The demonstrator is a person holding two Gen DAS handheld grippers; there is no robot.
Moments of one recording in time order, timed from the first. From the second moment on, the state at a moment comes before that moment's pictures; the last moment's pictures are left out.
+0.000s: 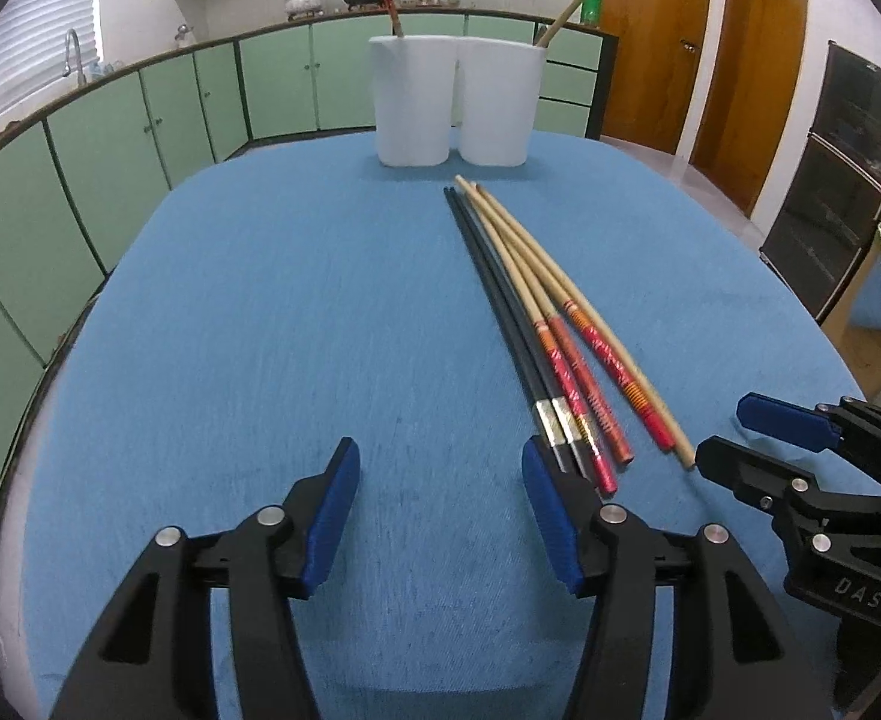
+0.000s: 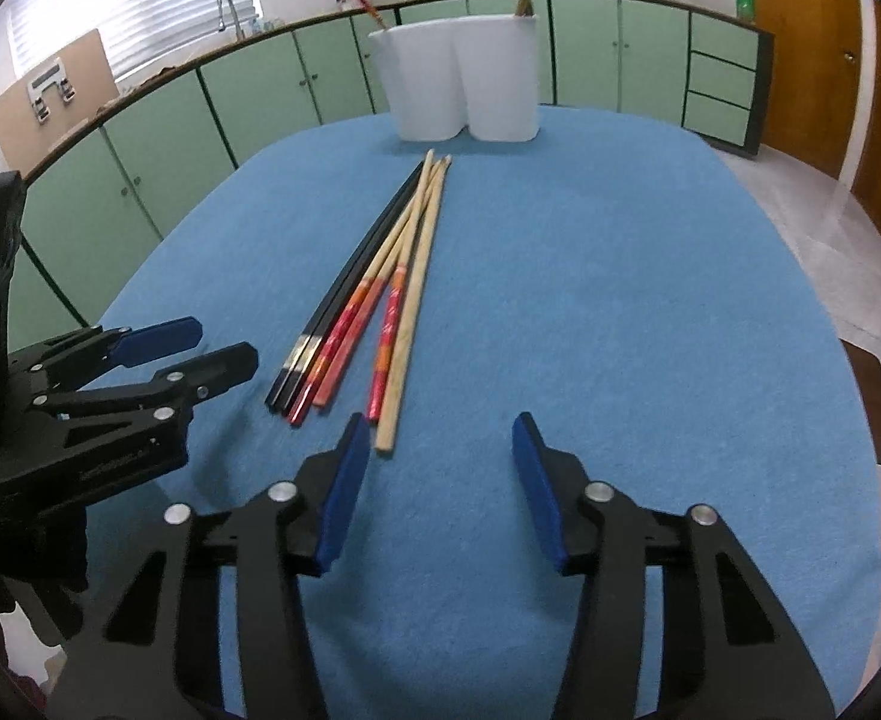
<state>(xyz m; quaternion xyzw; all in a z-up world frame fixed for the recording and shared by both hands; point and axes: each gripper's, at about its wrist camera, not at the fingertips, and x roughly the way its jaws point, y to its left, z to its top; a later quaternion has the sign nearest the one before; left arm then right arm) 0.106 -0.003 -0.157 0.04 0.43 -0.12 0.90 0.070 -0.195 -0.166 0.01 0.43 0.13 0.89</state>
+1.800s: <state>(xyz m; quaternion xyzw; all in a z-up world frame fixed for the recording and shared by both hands) 0.100 -0.025 -0.165 0.06 0.42 -0.13 0.90 0.072 -0.200 -0.176 0.00 0.43 0.11 0.89</state>
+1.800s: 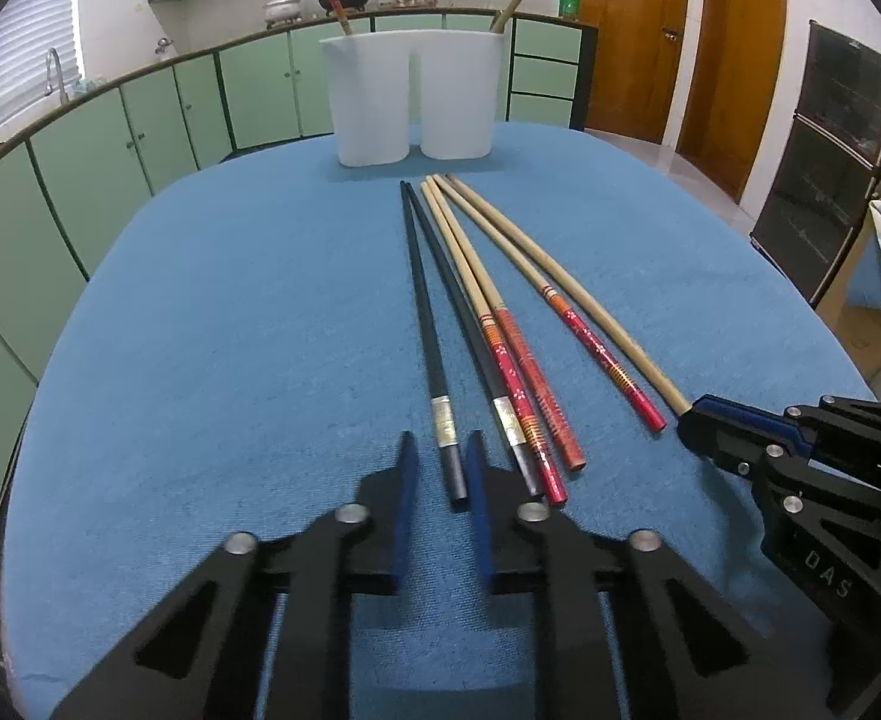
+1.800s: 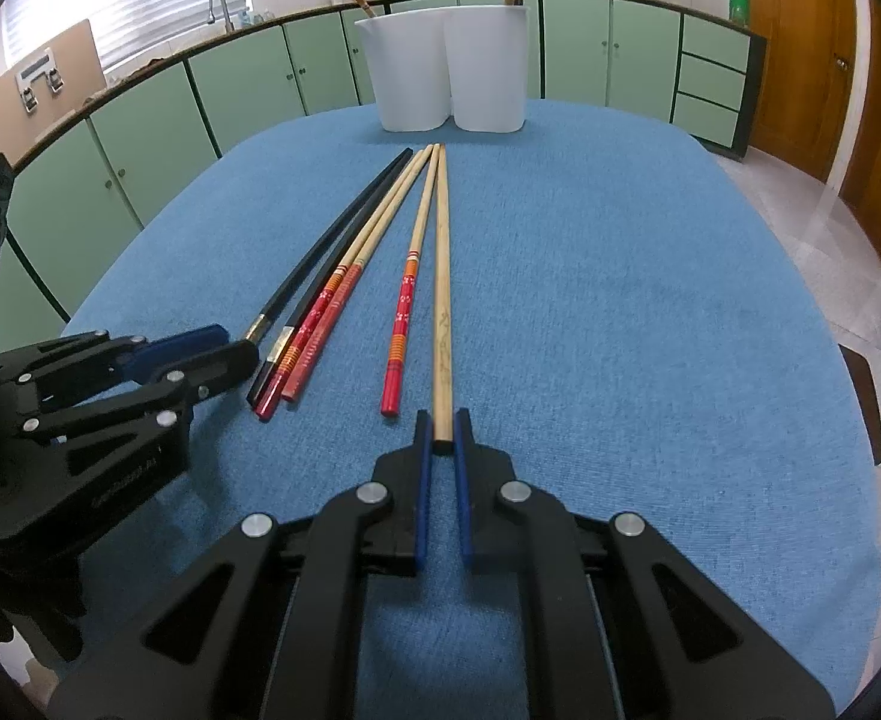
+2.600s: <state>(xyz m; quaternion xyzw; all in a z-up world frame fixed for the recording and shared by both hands) 0.094 0.001 -0.053 0.03 0.28 -0.14 0.95 0.080 -0.234 -0.063 0.02 0.32 0.12 0.94</state>
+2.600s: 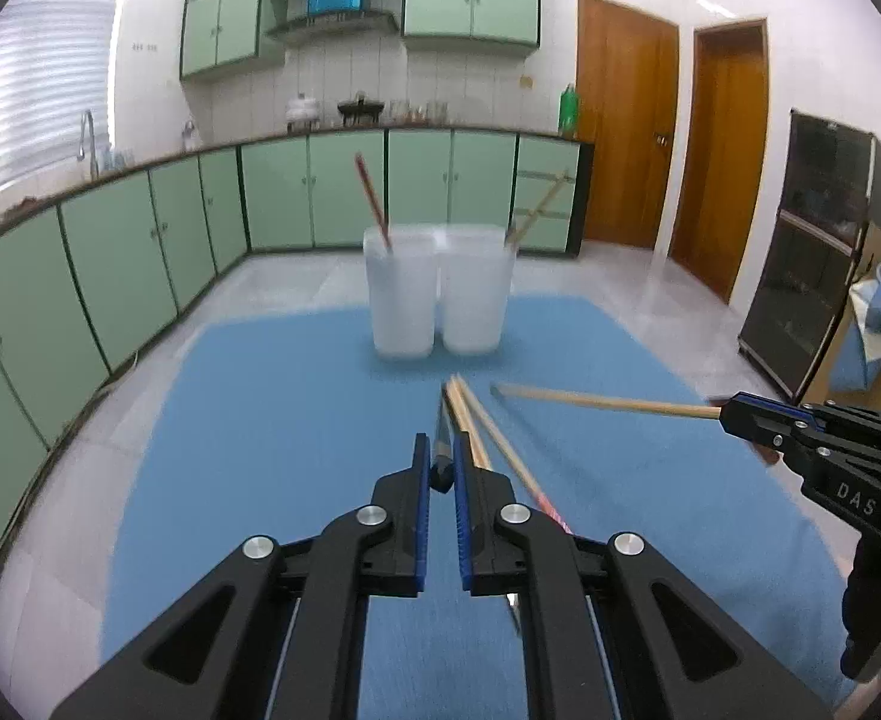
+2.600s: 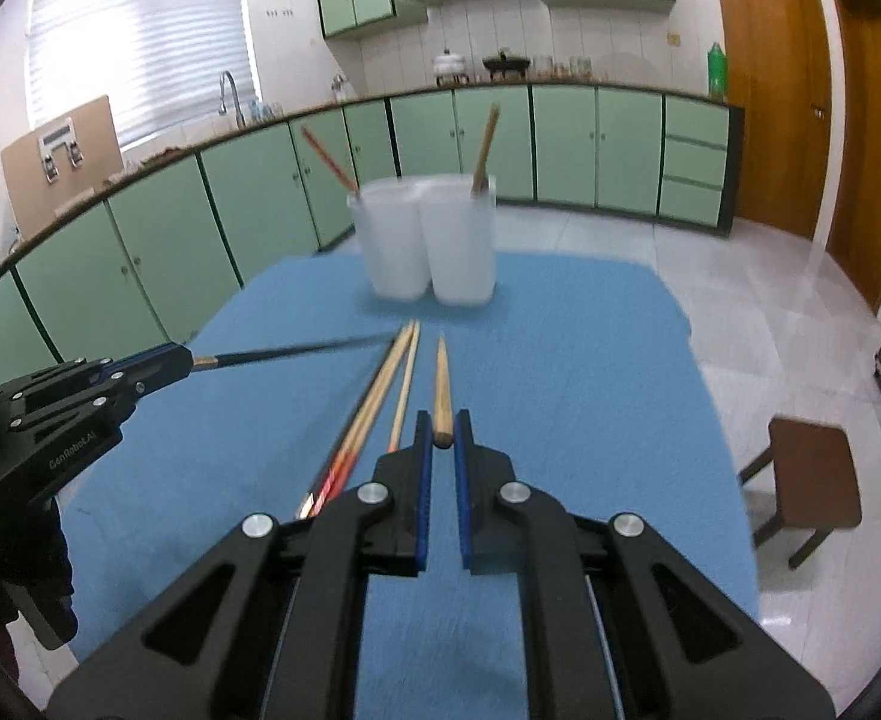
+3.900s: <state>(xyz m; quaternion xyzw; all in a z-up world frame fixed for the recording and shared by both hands) 0.291 -0.041 0.104 0.02 0.09 -0.14 0.99 0.303 -0.231 0.128 0.01 0.15 0.13 0.98</state>
